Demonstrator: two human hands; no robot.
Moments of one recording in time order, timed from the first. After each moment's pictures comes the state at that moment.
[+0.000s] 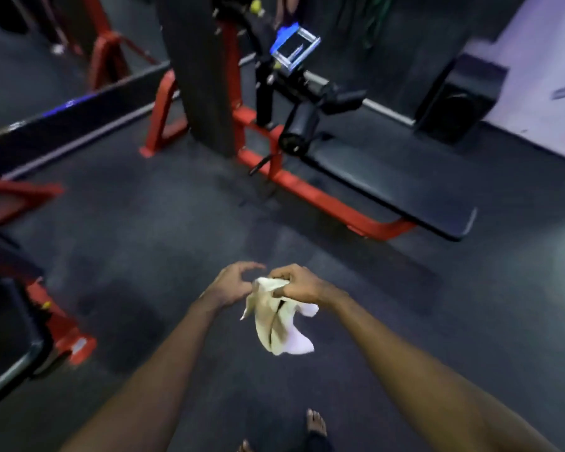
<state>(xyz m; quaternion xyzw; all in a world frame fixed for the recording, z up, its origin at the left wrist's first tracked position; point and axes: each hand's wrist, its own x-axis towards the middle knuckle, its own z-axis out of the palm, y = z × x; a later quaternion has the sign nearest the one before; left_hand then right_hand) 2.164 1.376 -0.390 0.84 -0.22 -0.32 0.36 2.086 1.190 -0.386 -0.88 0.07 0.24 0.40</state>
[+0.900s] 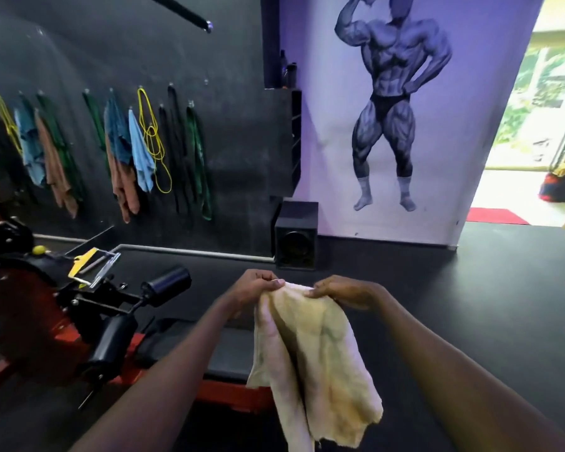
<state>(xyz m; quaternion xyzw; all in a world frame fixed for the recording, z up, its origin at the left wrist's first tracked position) 2.121 0.674 -0.114 0.67 -0.44 -0.37 0.47 1.927 0.514 -0.108 -0.78 0.25 0.04 0.57</state>
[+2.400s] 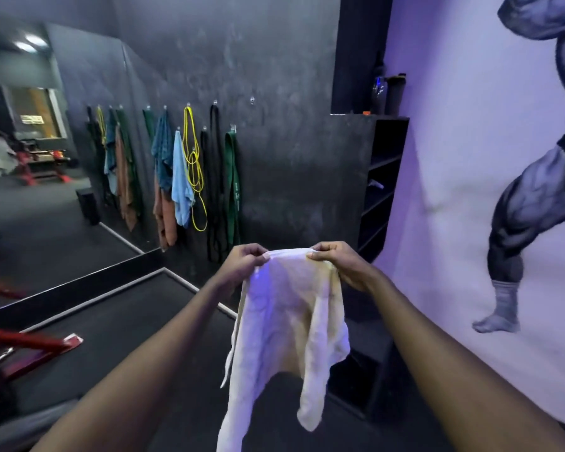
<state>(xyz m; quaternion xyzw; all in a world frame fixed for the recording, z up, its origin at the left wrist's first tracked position) 2.648 -0.105 -0.035 0.75 -0.29 -0.09 0.59 2.528 -0.322 -0.009 -0.76 0.06 -0.08 0.64</state>
